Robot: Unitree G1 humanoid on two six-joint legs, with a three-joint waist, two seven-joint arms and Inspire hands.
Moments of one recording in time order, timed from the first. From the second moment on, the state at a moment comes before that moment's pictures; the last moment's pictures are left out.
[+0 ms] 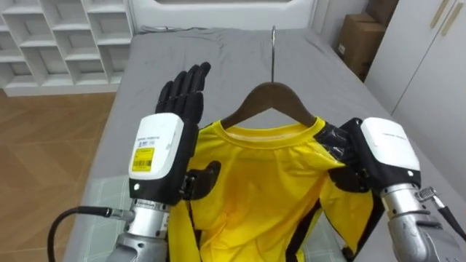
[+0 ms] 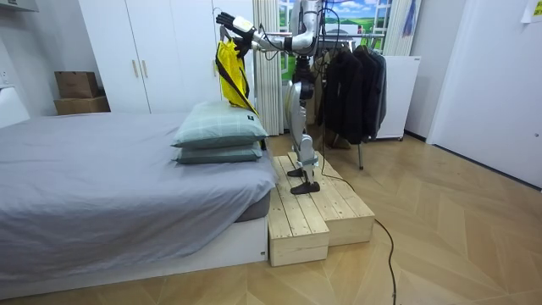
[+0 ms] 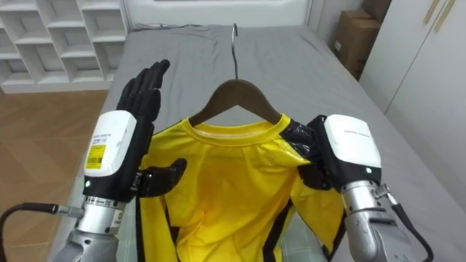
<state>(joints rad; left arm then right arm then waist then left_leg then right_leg) -0.04 0.31 -0.29 -0.08 0.78 -0.11 0.46 -0.17 -0.42 0.12 0.26 -0.77 -0.09 -0.31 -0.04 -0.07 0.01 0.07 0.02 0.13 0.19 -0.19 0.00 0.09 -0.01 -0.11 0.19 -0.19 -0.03</state>
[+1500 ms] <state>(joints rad) 0.10 0.26 0.06 0.04 0.46 -0.08 0.54 0.00 -0.42 -0.12 0.21 -0.78 -0.06 -0.47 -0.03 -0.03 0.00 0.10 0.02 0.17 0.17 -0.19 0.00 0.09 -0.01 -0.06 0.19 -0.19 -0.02</state>
